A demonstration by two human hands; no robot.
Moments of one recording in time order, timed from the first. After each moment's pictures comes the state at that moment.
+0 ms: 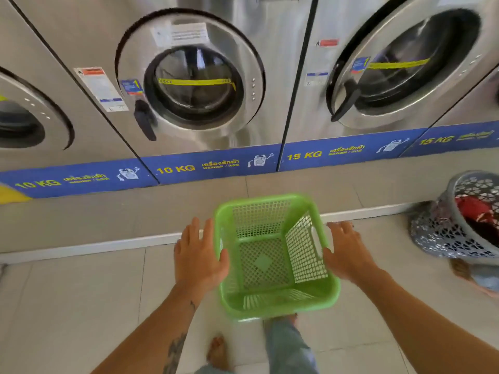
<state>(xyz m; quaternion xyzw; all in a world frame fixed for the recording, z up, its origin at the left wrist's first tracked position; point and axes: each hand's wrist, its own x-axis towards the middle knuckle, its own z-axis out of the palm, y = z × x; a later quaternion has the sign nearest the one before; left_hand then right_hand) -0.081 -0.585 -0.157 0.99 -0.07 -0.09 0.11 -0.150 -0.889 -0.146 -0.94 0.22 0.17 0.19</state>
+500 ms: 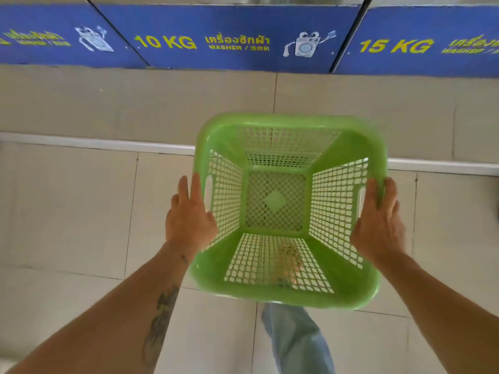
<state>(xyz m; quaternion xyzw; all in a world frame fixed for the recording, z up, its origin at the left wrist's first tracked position) -0.049 -0.620 -0.380 0.96 0.10 -0.25 0.08 -0.087 -0.955 -0.401 -0.96 0.14 0.23 0.11</state>
